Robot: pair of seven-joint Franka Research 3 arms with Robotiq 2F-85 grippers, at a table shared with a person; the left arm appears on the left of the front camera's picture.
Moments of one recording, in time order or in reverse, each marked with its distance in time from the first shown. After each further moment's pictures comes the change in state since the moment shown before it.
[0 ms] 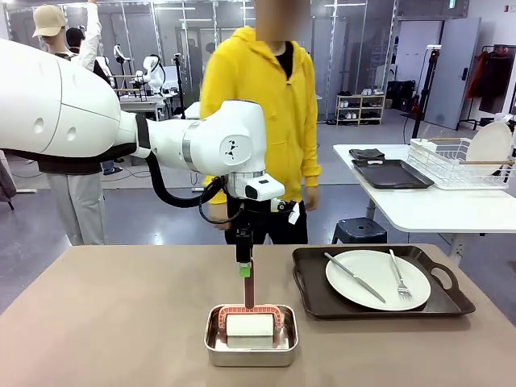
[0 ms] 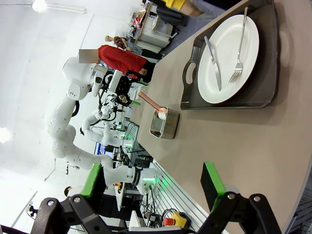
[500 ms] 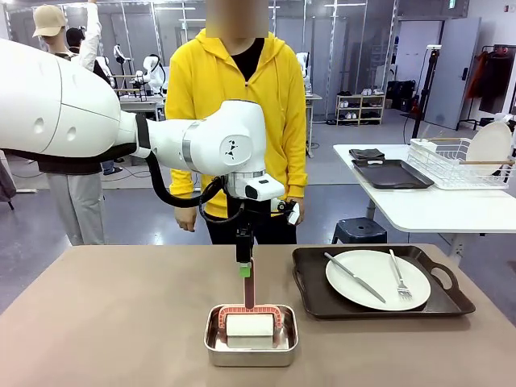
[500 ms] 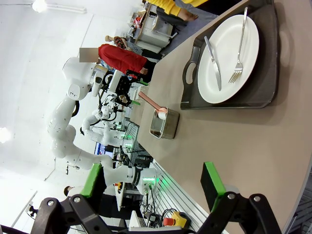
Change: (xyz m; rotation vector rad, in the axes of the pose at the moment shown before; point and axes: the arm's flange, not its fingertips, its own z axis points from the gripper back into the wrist) left arm 0.000 0.000 0.000 0.000 0.000 0.000; right arm 0.000 0.000 0.000 0.000 0.000 0.000
